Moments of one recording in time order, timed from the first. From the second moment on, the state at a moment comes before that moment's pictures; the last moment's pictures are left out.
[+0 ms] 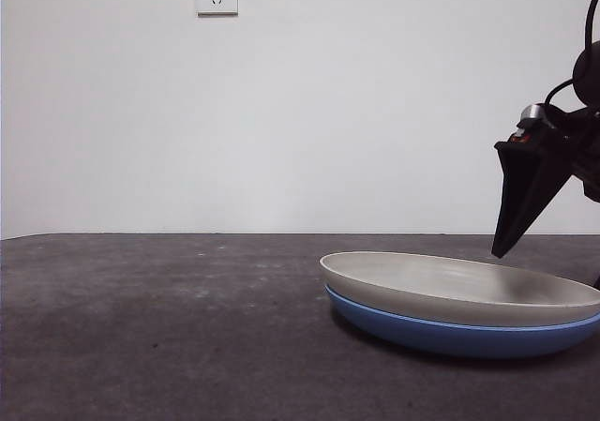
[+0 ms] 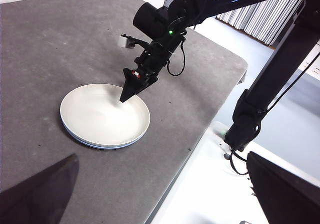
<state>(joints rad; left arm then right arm) -0.67 0.59 1.16 -0.96 0.45 -0.09 0.06 1.57 0.91 -0.66 -0.55 0.03</state>
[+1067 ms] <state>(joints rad) -0.67 0.59 1.16 -0.96 0.45 -0.10 0.06 1.61 0.96 -0.68 -0.52 0.06</state>
